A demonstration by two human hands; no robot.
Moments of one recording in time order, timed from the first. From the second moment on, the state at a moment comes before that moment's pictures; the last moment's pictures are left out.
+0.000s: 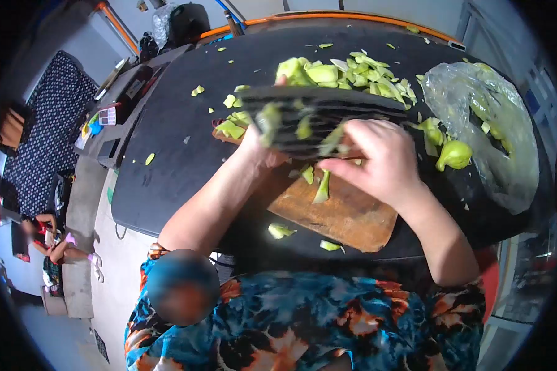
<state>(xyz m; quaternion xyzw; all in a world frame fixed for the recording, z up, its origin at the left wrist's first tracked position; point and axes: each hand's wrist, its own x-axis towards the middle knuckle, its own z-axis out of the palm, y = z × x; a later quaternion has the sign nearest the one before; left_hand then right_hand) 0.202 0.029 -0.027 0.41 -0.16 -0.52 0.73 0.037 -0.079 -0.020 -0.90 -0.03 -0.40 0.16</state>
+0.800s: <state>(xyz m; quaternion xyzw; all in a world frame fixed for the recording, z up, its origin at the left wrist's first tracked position) 0.187 0.051 -0.056 0.31 -0.17 -0.51 0.79 0.032 -0.067 -0.044 -0.94 -0.02 -0.32 0.12</state>
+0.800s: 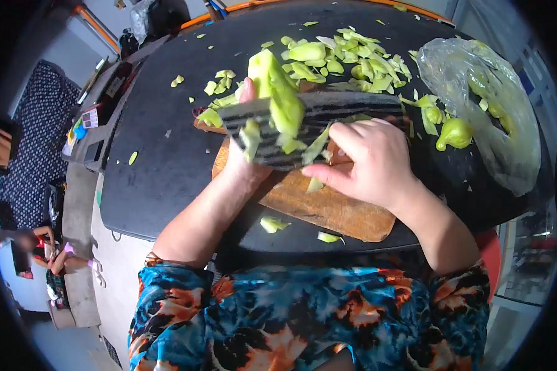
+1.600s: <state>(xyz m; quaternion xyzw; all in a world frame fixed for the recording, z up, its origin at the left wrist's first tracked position) 0.178 0.049 -0.054 0.31 -0.16 -0.52 0.78 0.023 -0.056 -0.037 -0.94 -0.02 -0.31 0.14</state>
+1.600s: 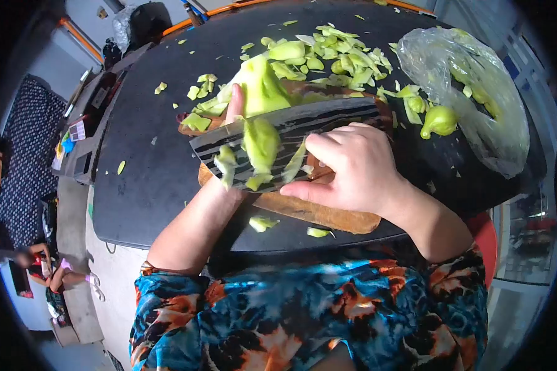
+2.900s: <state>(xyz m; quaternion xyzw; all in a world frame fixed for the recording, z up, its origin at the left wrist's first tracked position) 0.168 0.048 -0.051 0.41 -0.18 -0.47 0.76 0.027 -0.149 -0.028 -0.87 0.25 -0.34 0.26</state>
